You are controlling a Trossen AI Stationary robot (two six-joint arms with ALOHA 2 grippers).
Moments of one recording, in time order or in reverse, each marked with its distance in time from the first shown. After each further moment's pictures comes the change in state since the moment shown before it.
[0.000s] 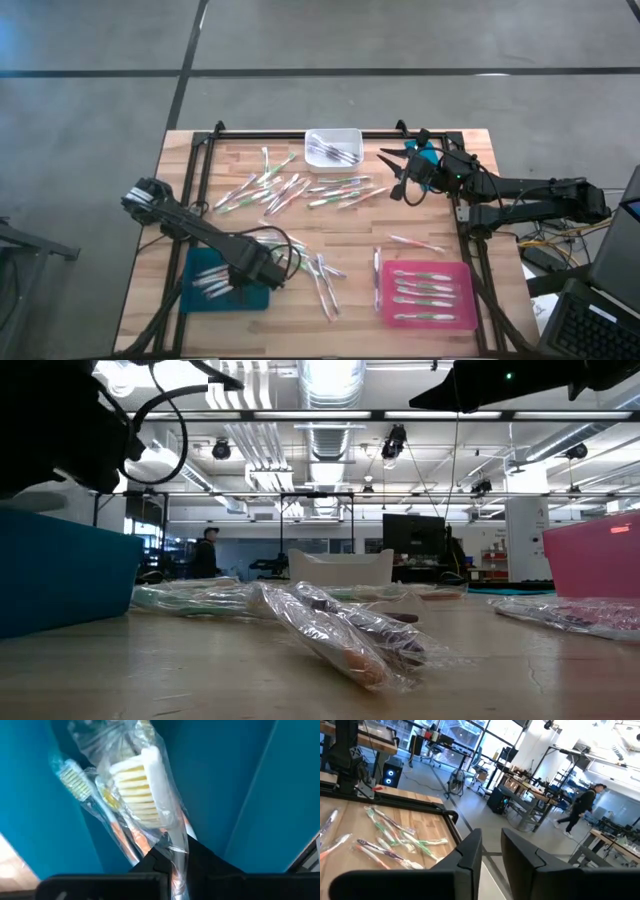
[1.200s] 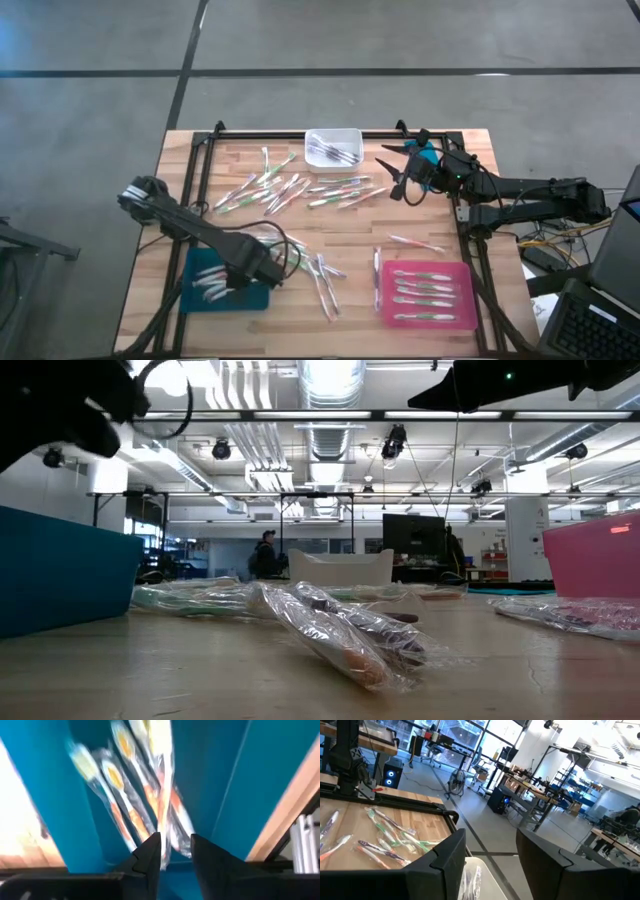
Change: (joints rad) left arm 0.000 -0.036 0.113 -0.126 -0.004 -0.044; right arm 0.000 0.000 0.000 0.000 0.000 0.010
